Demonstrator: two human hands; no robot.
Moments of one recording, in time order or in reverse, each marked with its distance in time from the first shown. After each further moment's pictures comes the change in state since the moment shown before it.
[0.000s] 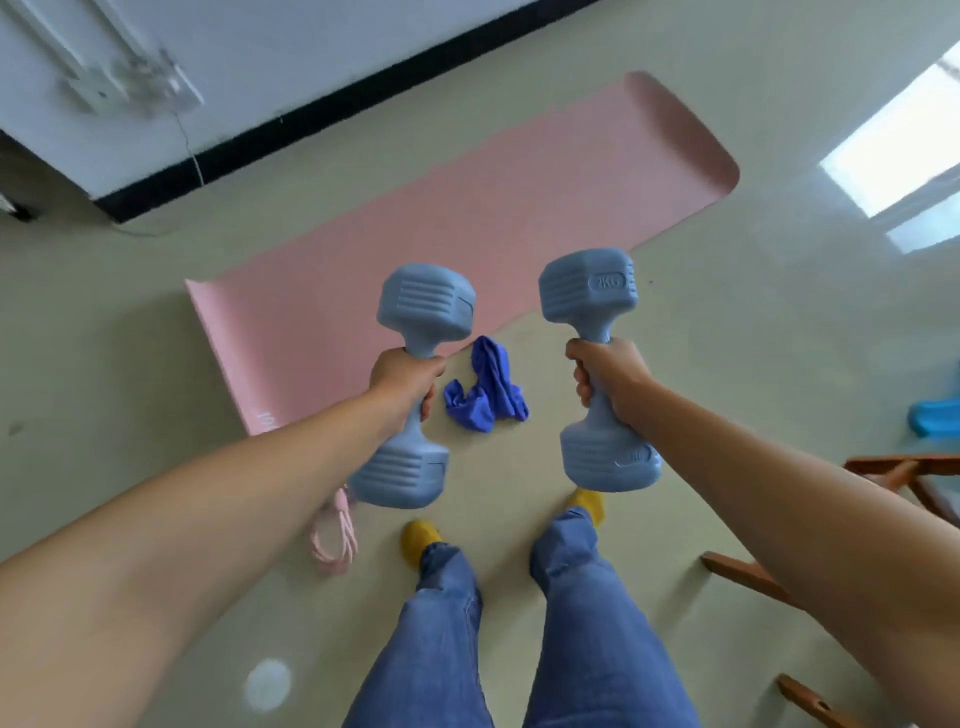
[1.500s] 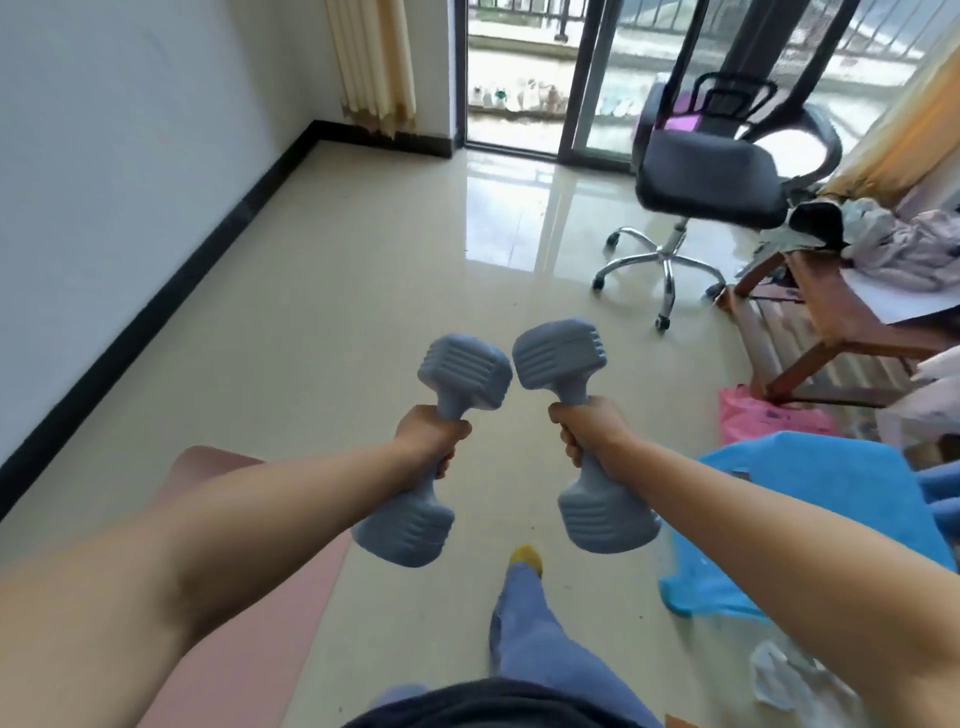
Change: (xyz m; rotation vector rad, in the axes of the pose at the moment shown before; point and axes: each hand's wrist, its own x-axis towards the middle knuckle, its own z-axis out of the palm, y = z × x) left_hand 0.147 0.687 0.928 0.596 -0.642 0.384; right_hand 0.402 -0.198 -0.921 0.422 0.541 0.077
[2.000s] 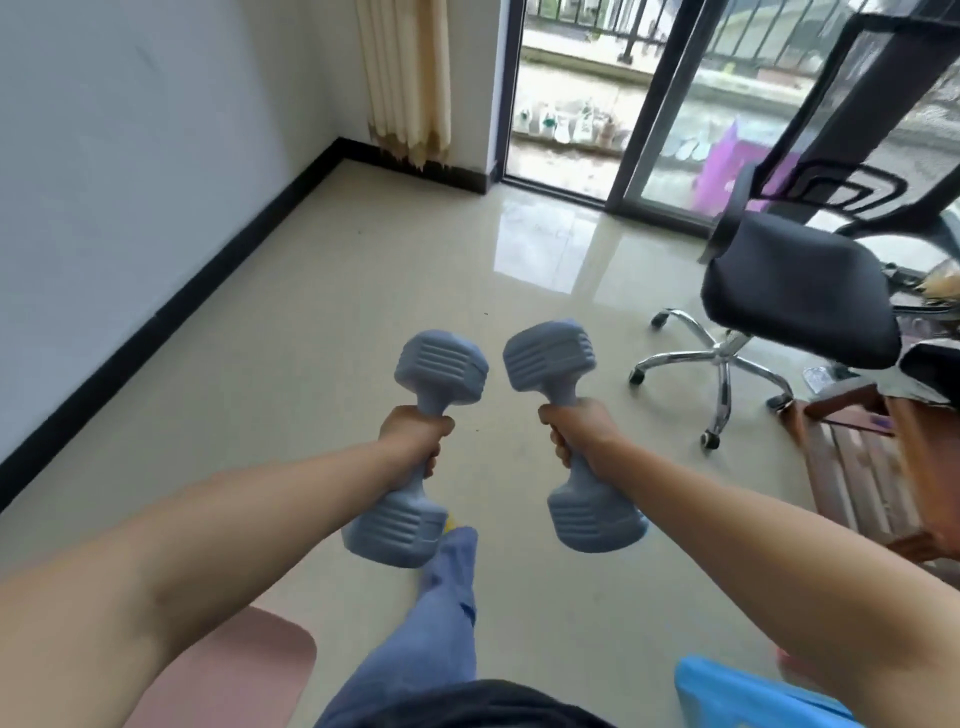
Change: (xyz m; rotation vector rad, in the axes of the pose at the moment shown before) left_hand 0.321 0.223 -0.065 -0.157 0.132 -0.095; right_hand 0.338 -0.253 -0.019 -0.078 -0.082 -0.023
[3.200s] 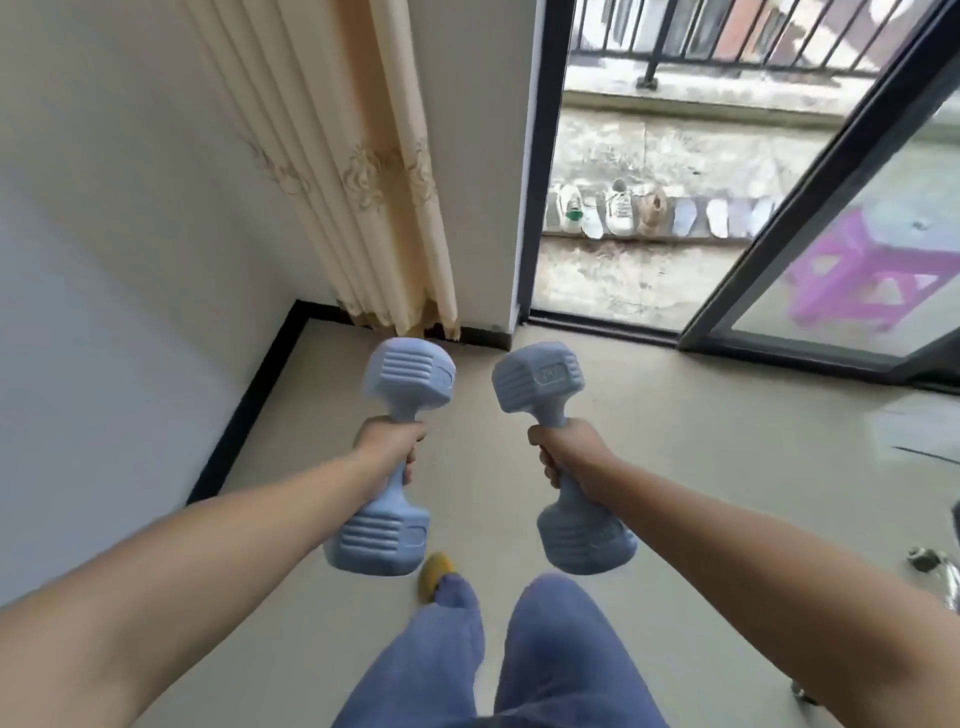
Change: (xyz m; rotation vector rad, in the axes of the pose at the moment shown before) left_hand 0.759 0.632 -0.161 0.094 0.061 -0.073; right_hand 0.741 -0.618 0.014 0.154 -0.048 0.118
